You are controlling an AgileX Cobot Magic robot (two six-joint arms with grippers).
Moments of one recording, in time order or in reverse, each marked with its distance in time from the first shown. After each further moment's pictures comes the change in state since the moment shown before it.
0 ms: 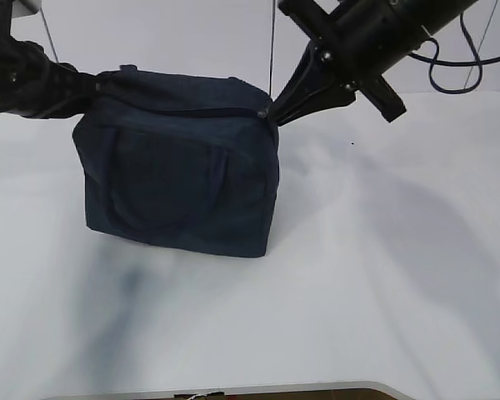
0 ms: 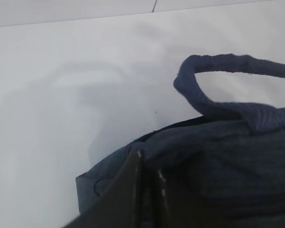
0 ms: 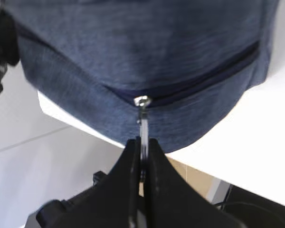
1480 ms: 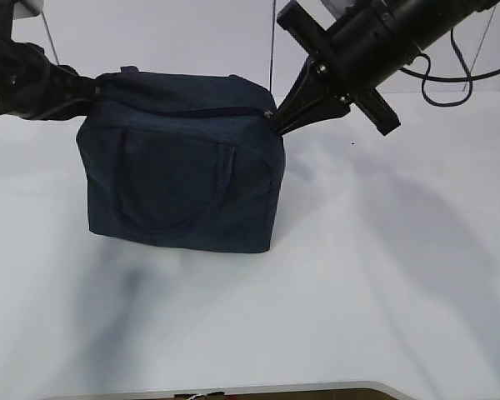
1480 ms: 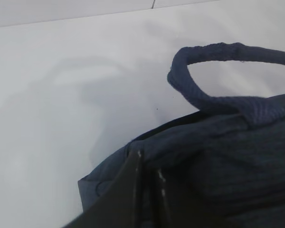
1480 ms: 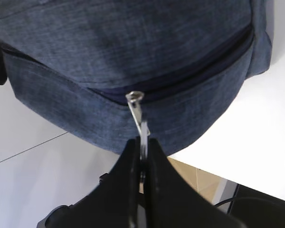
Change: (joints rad) left arm 0.000 0.000 0.000 0.026 0.004 0.000; right arm -0.016 0.043 0.000 0.017 0.000 0.037
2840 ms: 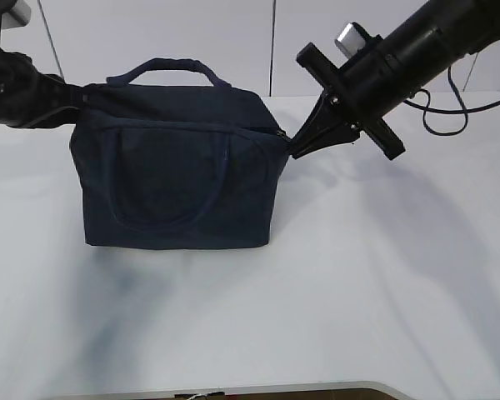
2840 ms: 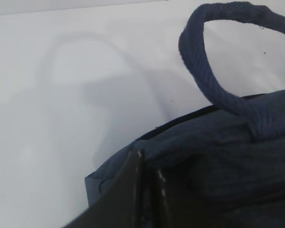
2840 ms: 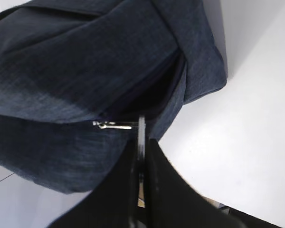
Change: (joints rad) left arm 0.035 0.000 0.023 0.002 -0.004 0.000; right arm -0.082 0.121 0.000 0.022 -0.002 -0.036
